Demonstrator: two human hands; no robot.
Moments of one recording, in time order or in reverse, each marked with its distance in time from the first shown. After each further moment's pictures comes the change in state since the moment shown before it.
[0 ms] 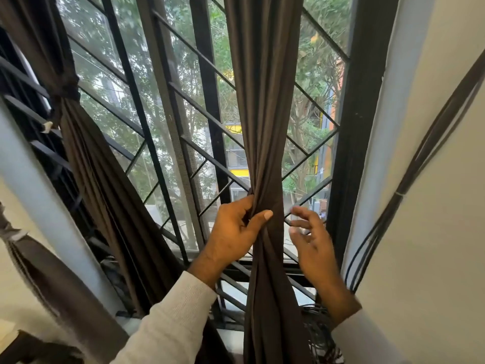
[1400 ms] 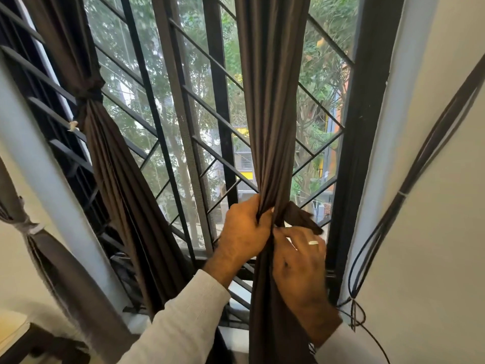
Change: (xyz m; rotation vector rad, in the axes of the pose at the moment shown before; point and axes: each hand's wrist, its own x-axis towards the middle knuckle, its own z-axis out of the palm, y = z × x) left_hand -0.011 0.020 0.003 0.321 0.086 -0.021; right_hand -0.055 -0.016 0.032 -0.691 0.229 -0.604
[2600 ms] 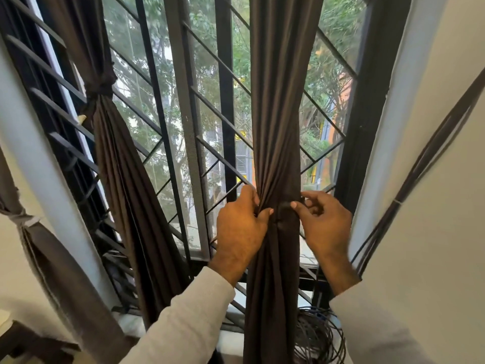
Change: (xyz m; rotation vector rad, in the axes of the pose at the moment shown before) left_hand -0.004 0.022 -0.014 0.205 0.202 -0.121; right_hand 0.089 0.024 -0.023 0.402 0.027 0.487
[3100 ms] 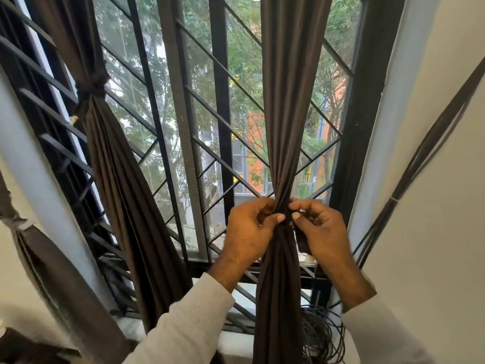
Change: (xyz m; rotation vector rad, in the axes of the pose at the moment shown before) left_hand -0.003 -0.004 0.014 -0.433 -0.245 -0.017; right_hand -0.013 0.001 -0.011 0.377 -0.293 0.140
